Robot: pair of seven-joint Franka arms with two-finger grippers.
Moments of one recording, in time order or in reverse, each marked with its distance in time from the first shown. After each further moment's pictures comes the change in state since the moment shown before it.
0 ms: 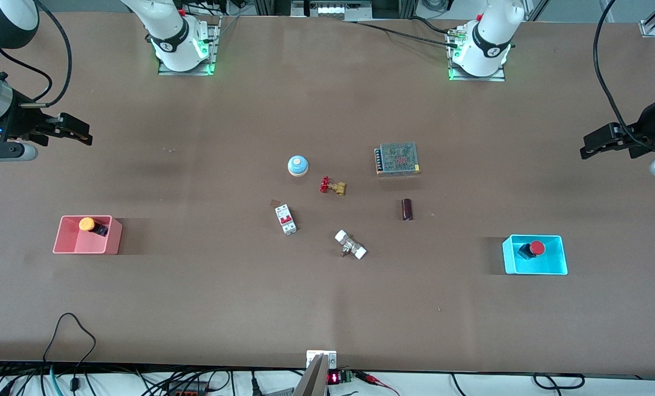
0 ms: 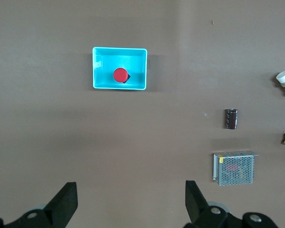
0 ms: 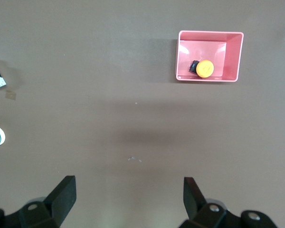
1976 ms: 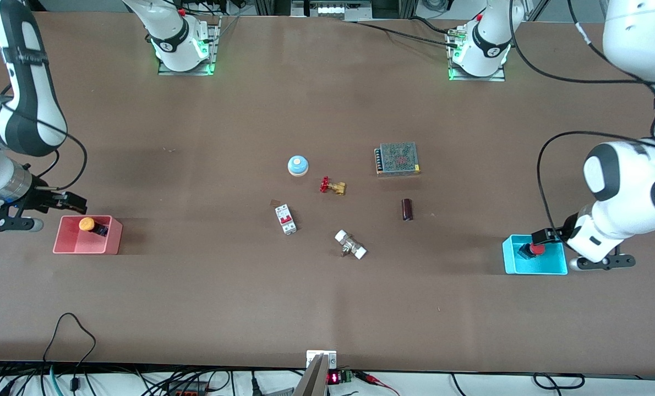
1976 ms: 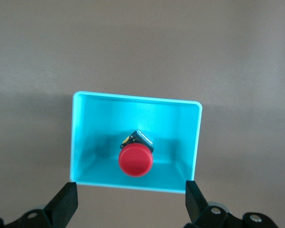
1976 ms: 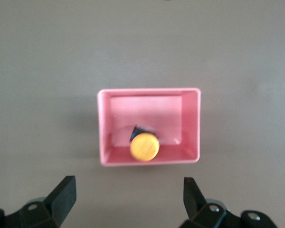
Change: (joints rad) left arm 0.071 0.435 -0.004 -0.210 0.000 0.707 0.019; right arm -0.144 0.360 -0.040 -0.069 -0.077 0.600 -0.085
